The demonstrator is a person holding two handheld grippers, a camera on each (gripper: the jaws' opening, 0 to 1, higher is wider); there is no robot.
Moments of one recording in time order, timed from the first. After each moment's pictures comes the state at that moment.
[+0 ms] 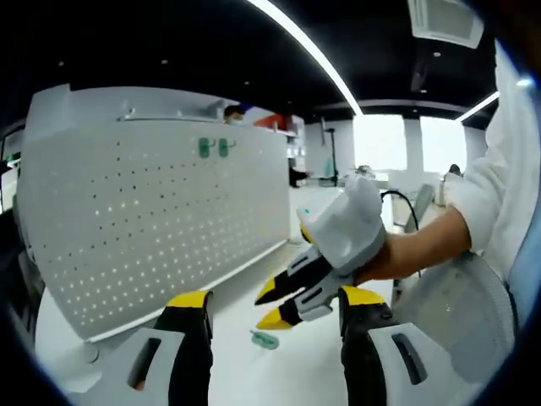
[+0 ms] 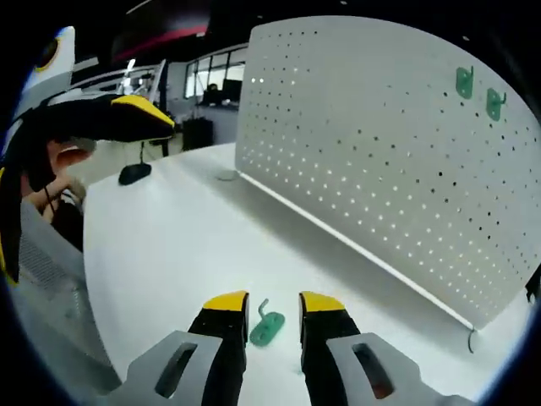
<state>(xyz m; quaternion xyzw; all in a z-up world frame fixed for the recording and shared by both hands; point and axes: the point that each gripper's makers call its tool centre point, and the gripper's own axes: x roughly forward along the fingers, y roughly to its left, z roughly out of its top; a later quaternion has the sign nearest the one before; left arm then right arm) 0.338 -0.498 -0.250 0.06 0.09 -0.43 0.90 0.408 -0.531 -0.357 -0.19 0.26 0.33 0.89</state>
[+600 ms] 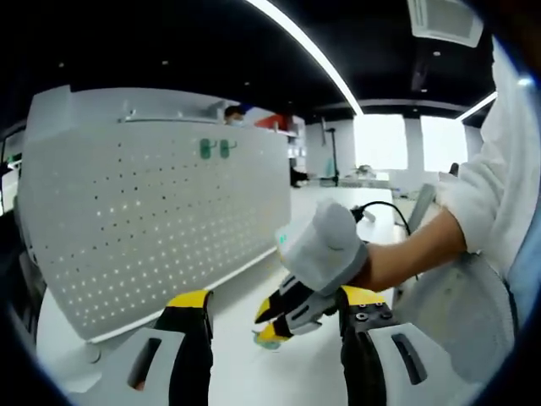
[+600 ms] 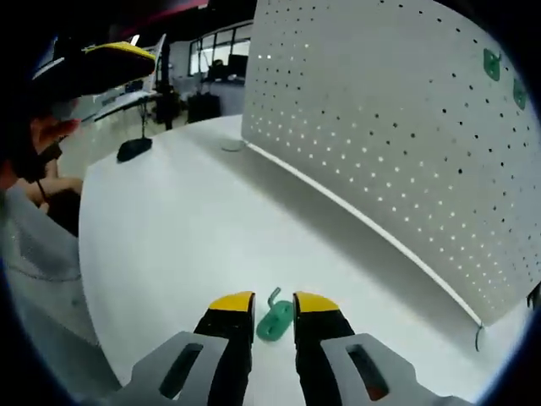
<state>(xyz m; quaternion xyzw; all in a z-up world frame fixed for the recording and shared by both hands) 0.339 -0.496 -0.250 0.07 0.09 -0.43 0.90 0.410 -0.522 -0.390 -0.21 0.31 0.34 0.86</state>
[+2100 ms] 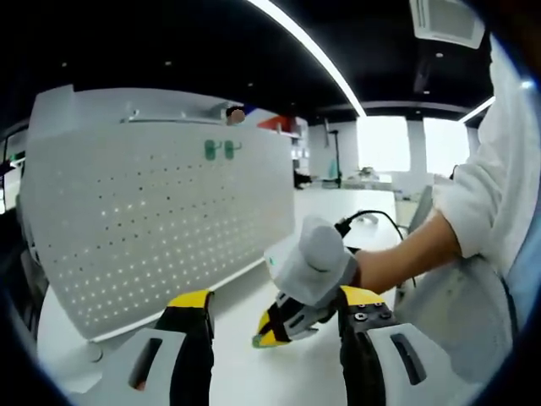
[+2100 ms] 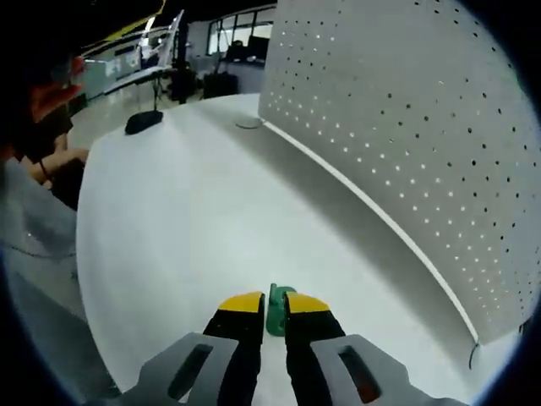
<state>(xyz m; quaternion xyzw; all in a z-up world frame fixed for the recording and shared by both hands) 0.341 -0.491 -0.248 0.06 0.09 -0.42 0.90 0.410 -0.519 -0.408 -0.25 0.34 0.36 0.83</state>
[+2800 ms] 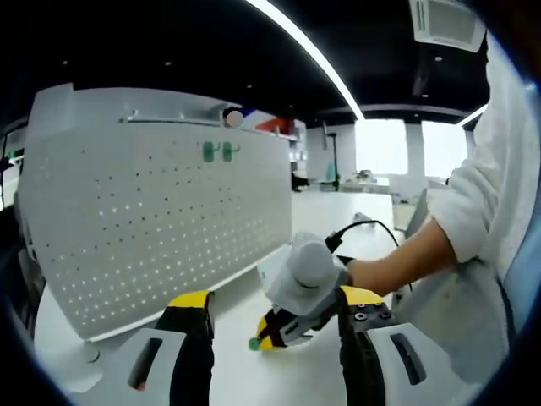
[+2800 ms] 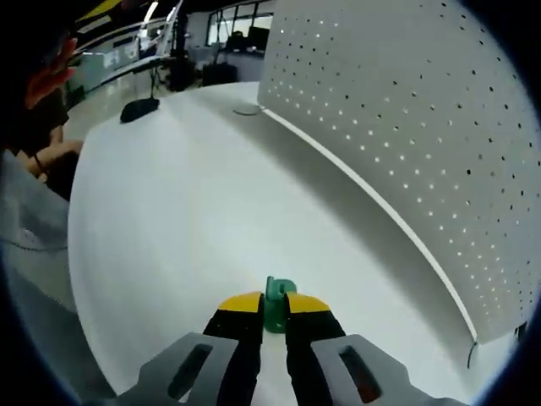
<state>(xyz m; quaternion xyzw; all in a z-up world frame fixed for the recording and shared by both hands) 0.340 -0.492 -0.246 0.05 0.08 -0.43 0.90 0.412 -0.521 -0.419 -0.27 0.35 0.36 0.82</state>
